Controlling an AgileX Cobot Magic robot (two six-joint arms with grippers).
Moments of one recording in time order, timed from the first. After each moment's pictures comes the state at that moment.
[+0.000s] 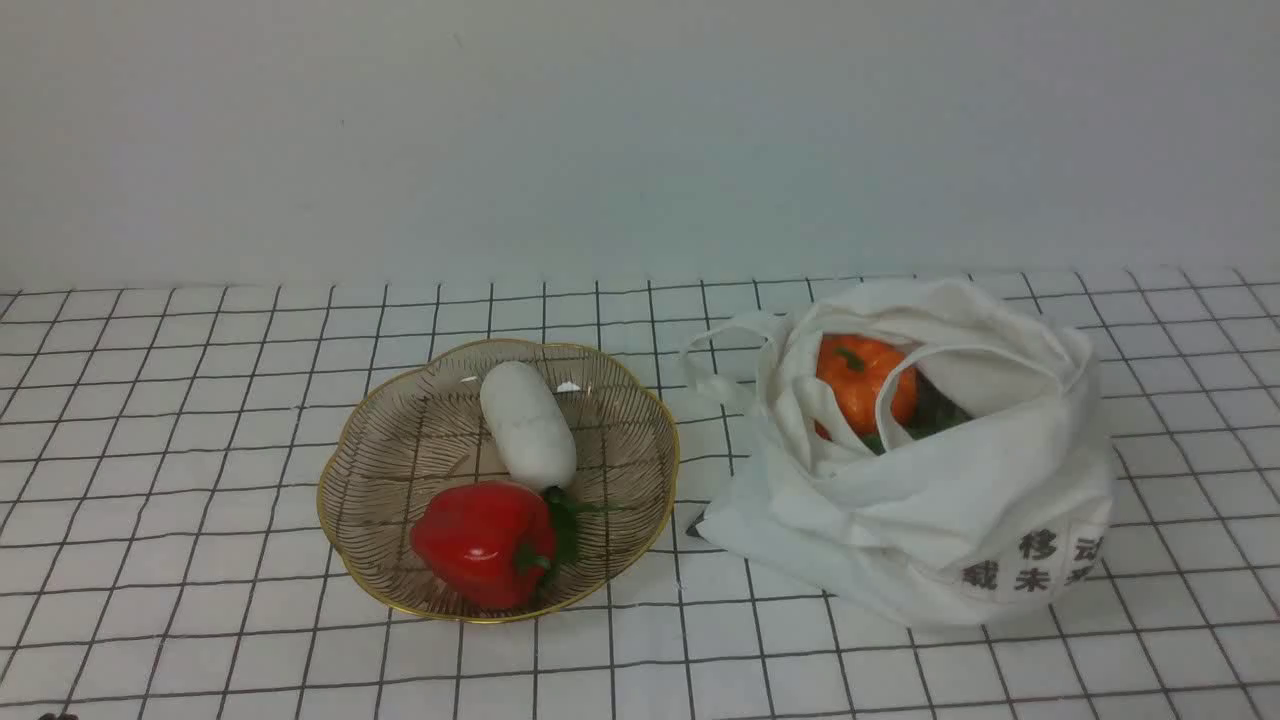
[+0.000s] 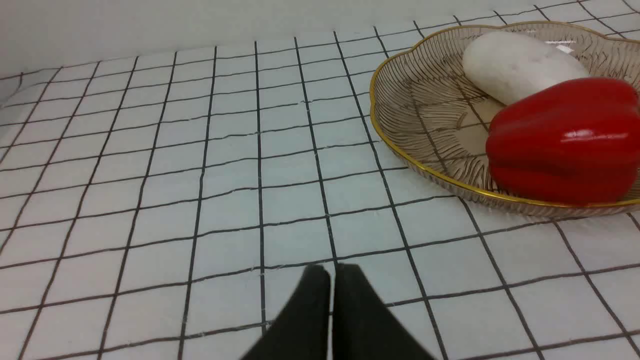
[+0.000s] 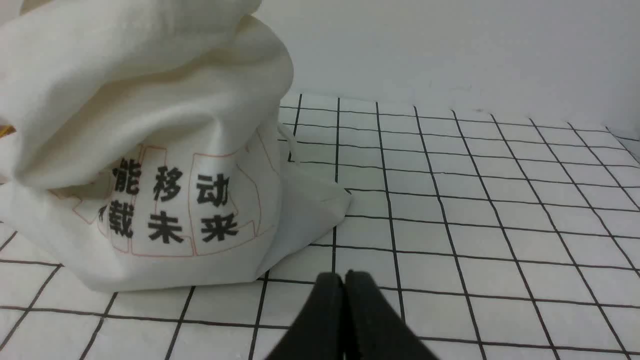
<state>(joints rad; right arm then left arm) 0.05 -0.02 0.02 -0.07 0.39 -0.03 -0.05 -0.01 0.03 0.05 0.38 0.03</state>
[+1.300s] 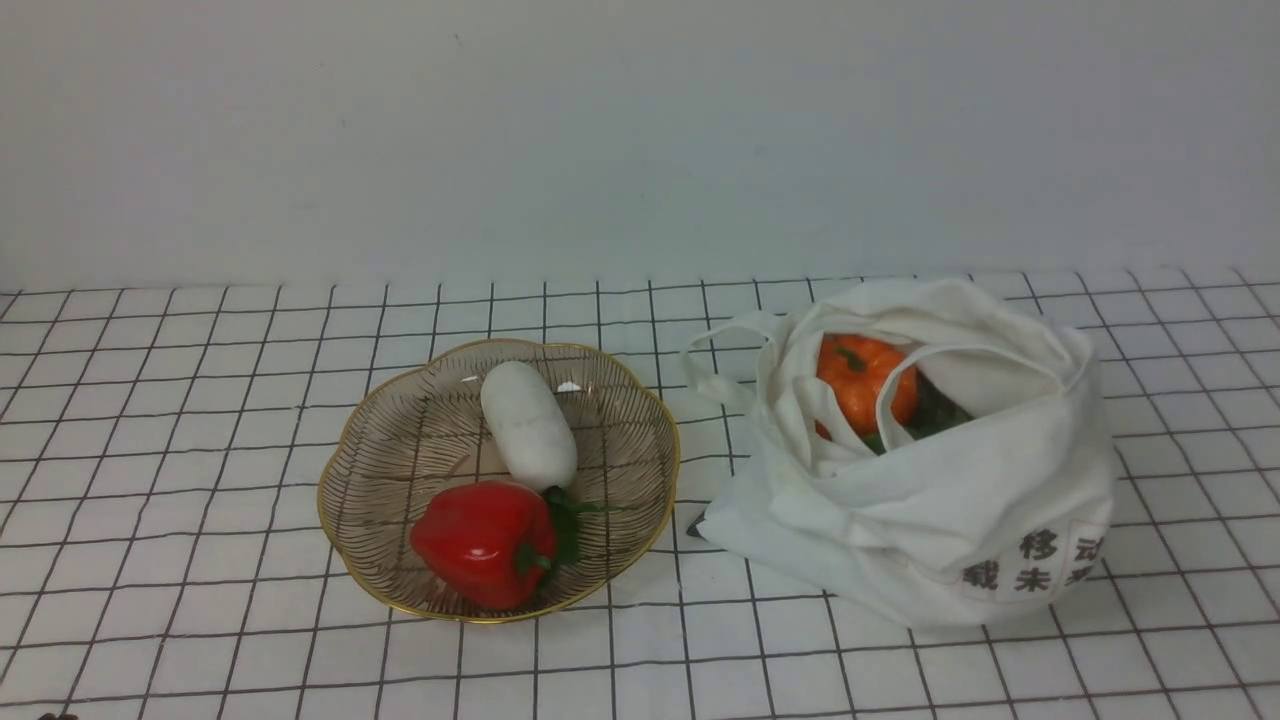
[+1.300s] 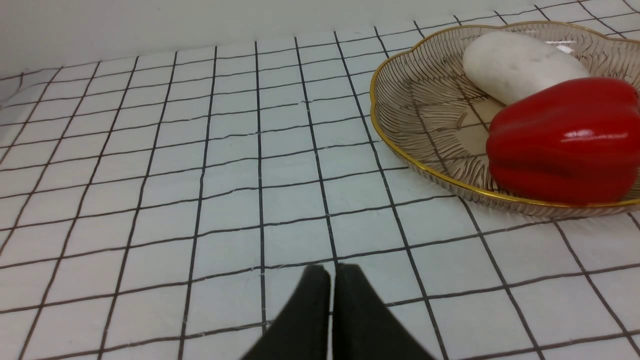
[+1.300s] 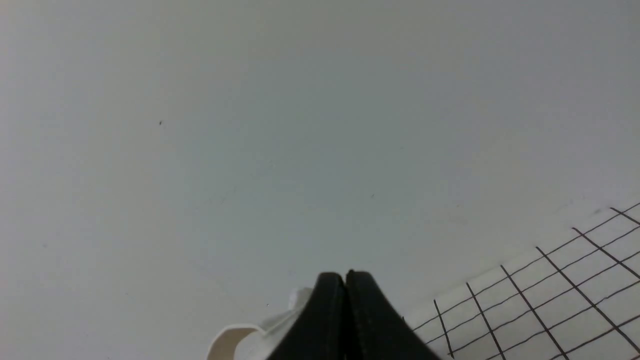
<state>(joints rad) 0.05 -0.02 0.03 0.38 -0.04 0.20 -0.05 -0.01 0.03 0.05 0.38 0.03</state>
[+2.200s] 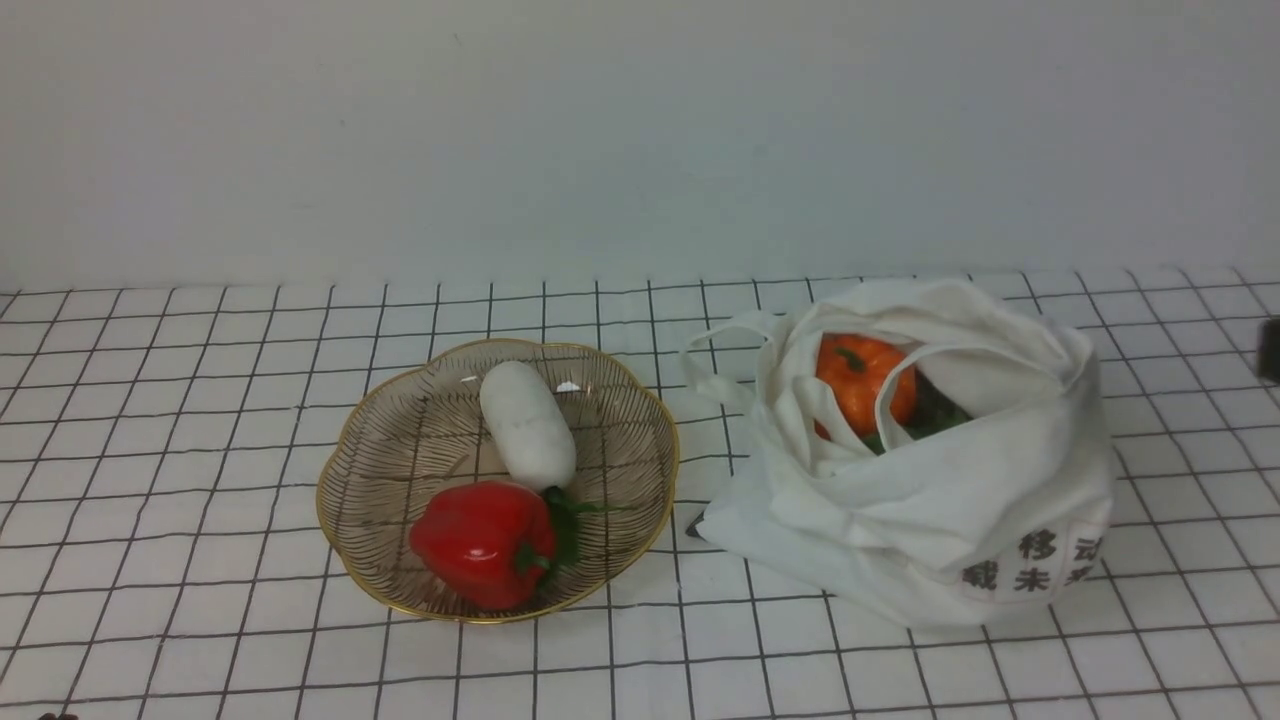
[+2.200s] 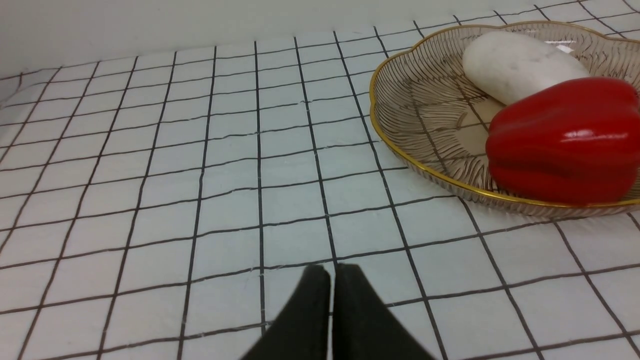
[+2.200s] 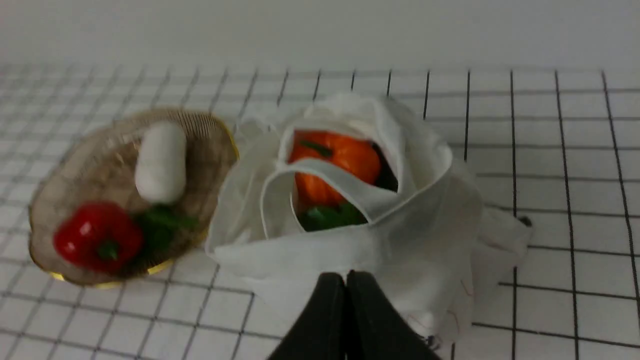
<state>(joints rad) 0.18 0.93 -1.01 0.25 0.95 -0.10 -0.05 -0.01 0.03 0.05 0.38 0.03</state>
